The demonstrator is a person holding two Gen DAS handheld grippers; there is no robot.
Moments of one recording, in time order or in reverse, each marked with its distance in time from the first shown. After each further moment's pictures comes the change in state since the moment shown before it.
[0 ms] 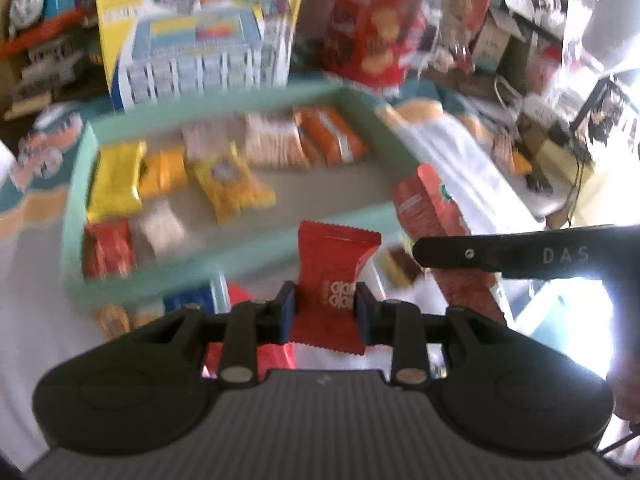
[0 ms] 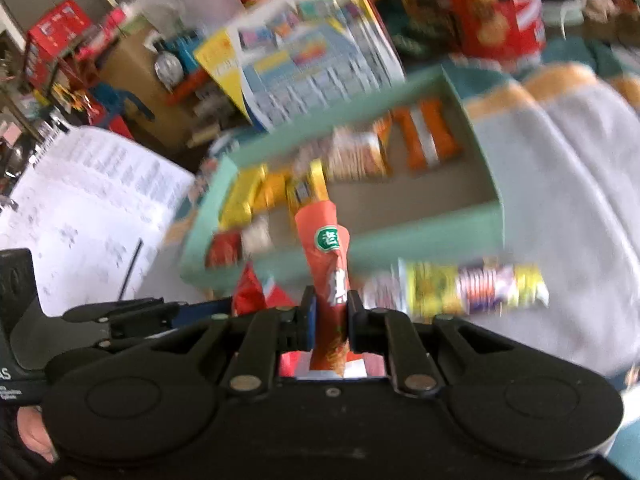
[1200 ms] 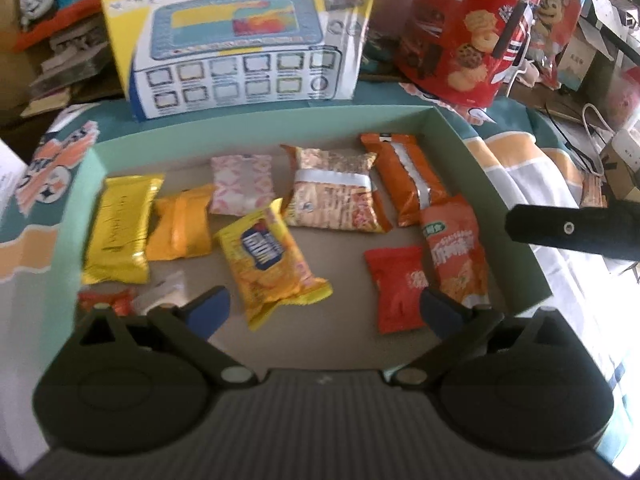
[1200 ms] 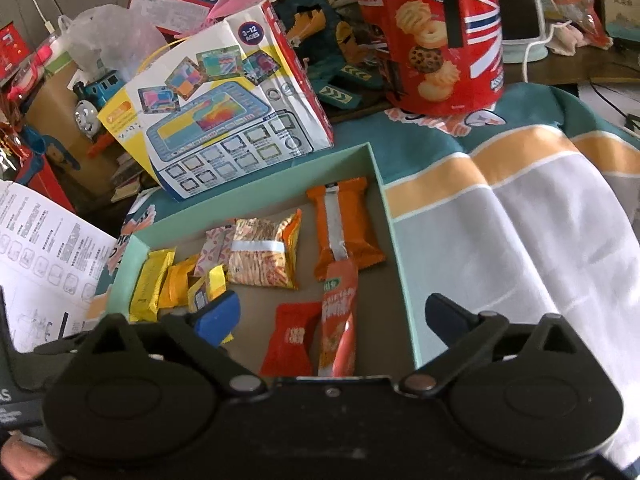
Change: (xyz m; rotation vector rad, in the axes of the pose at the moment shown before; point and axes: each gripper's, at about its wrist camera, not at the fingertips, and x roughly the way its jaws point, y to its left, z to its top) left arm 0.097 0.020 0.072 -0.105 0.052 0.171; right arm 0.055 -0.048 0.083 0.049 -0.053 -0.177
